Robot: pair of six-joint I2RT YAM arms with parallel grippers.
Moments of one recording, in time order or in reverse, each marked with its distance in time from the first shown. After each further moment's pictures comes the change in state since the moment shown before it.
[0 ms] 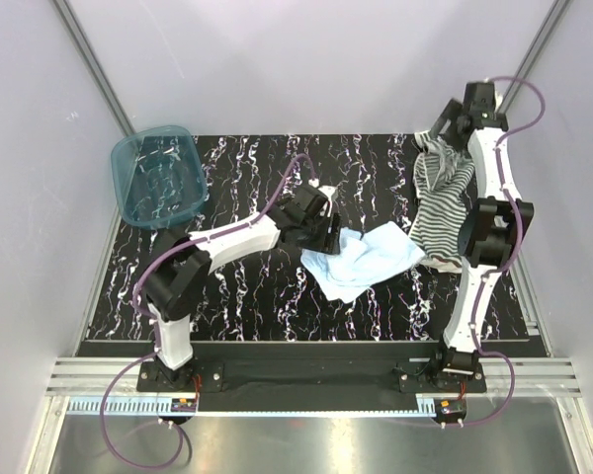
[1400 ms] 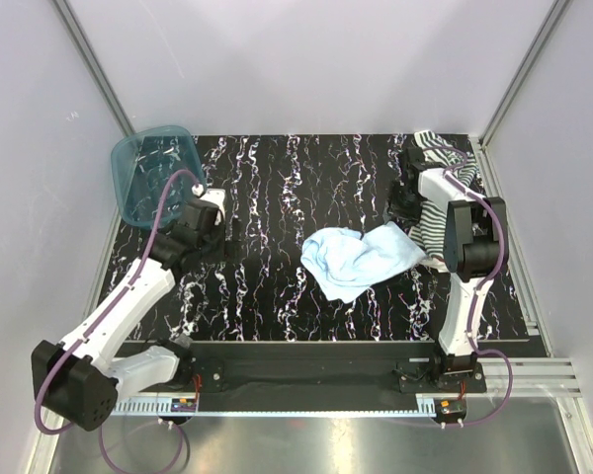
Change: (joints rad) left arm 0.356 -0.797 -0.428 -0.346 -0.274 0.178; right arm 0.230 -0.183 -0.758 0.050 -0.120 -0.042
